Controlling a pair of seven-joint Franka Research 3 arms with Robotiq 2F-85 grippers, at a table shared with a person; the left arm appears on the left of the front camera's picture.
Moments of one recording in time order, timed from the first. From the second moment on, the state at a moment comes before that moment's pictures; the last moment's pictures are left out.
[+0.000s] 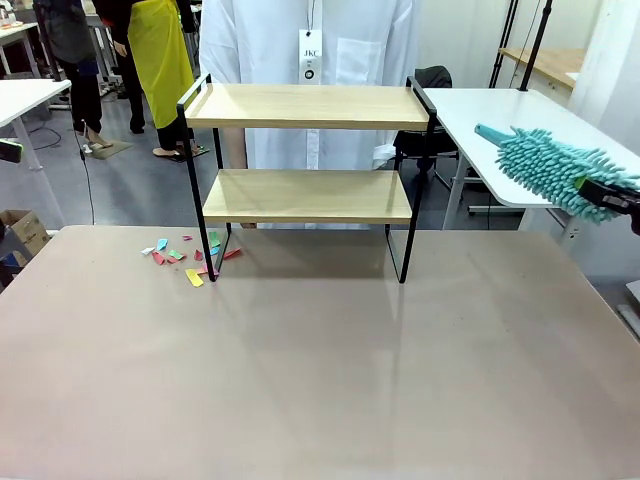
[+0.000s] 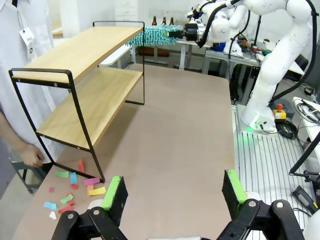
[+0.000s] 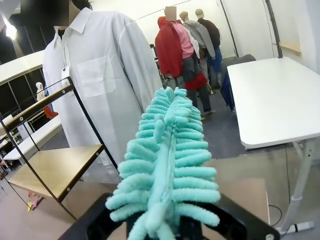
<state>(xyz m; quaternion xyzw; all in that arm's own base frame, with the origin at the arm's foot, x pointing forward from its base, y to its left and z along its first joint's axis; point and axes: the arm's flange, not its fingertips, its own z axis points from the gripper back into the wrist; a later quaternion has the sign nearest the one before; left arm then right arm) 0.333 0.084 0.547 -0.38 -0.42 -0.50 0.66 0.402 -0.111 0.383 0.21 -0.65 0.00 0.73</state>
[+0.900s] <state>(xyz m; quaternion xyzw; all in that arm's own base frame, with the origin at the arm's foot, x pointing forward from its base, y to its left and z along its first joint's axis) 0.333 0.084 0.547 -0.38 -0.42 -0.50 0.66 0.402 -0.111 0.384 0.21 -0.65 0.00 0.73</state>
